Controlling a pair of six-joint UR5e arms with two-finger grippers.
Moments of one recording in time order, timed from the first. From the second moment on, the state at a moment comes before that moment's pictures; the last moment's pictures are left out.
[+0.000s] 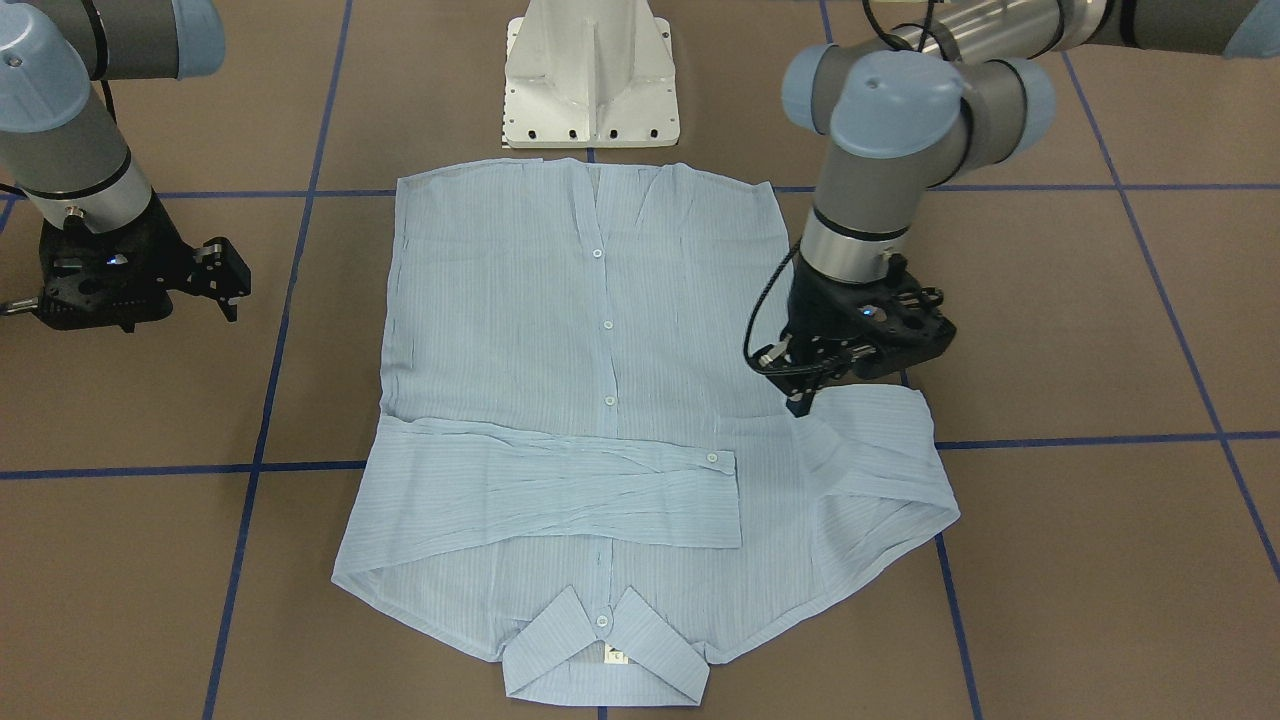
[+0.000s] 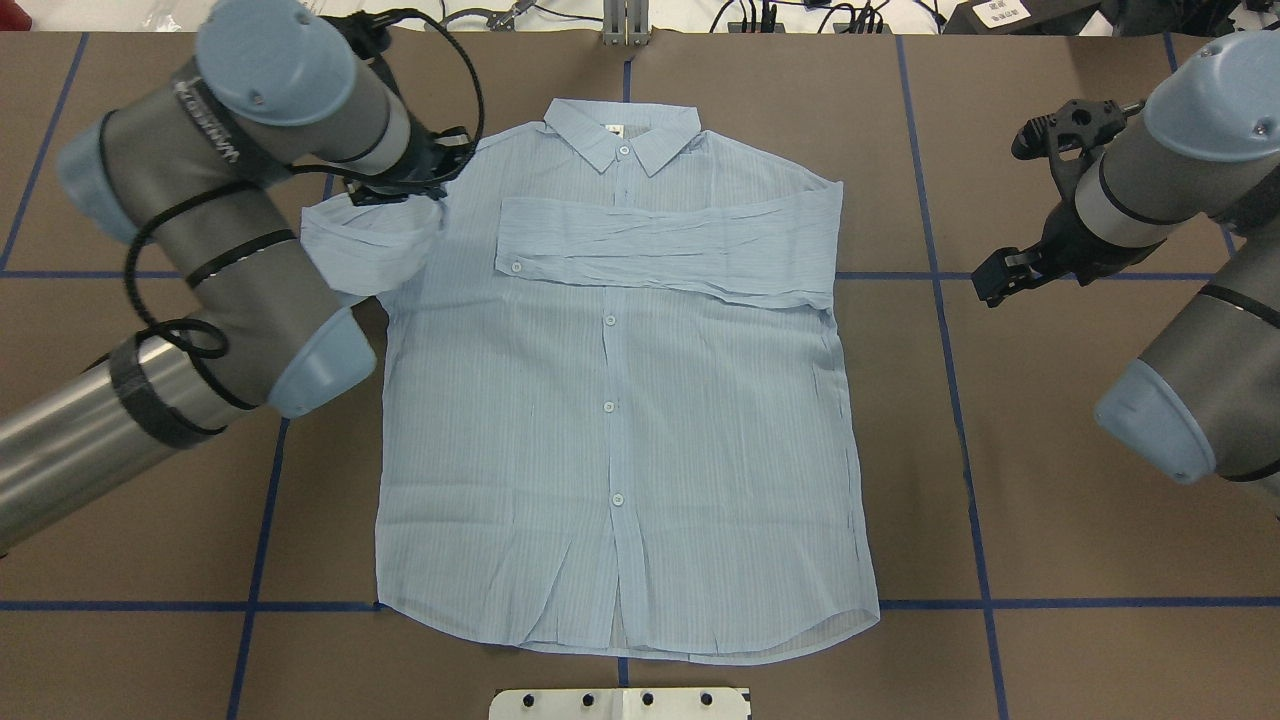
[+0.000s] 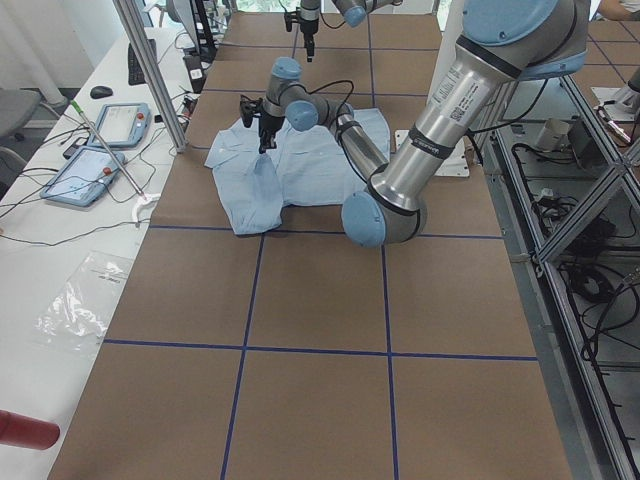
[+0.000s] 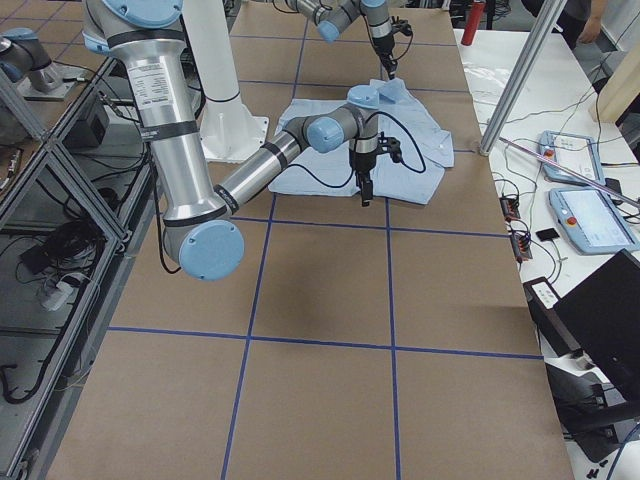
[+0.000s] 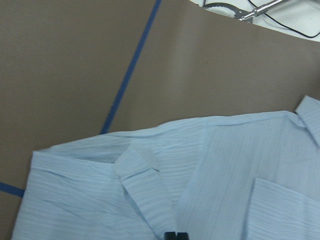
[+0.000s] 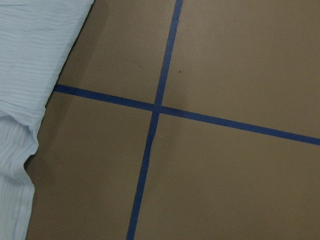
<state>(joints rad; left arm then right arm) -0.76 -2.28 -1.64 -1.68 -1.80 -1.49 0.90 -1.33 1.99 -1.74 2.00 0.62</state>
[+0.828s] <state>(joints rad) -0.62 -2.60 -1.41 -1.73 -1.80 -1.72 0.96 -1.41 1.97 -1.61 2.10 0.62</state>
